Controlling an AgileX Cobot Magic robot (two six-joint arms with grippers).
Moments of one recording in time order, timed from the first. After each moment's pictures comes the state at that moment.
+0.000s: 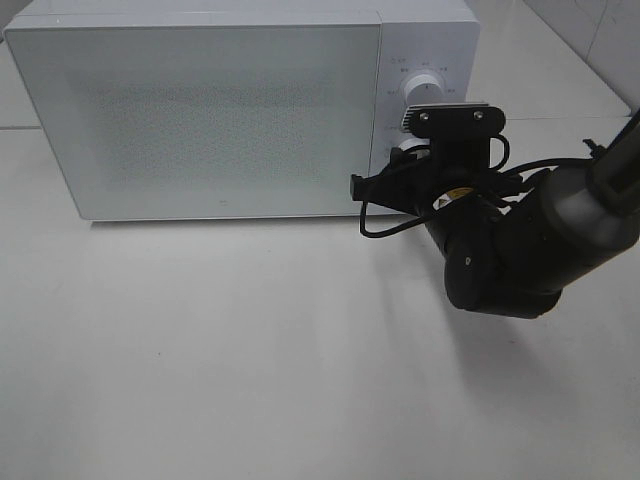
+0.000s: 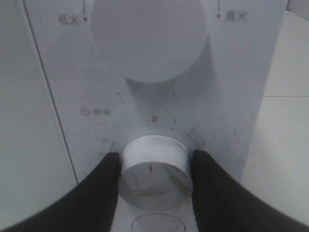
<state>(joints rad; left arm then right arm) 0.03 0.00 -0.52 -0.07 1.08 0.02 0.59 2.06 -0.78 0.60 -1.14 -0.20</state>
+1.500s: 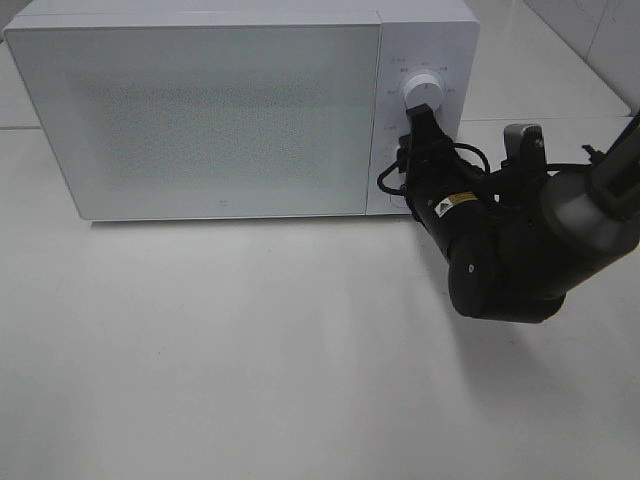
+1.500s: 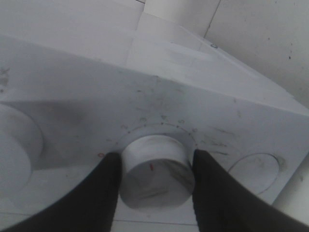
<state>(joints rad) 0.03 0.00 -0.52 -0.07 1.08 0.02 0.58 2.07 -0.77 0.56 -1.18 1.08</state>
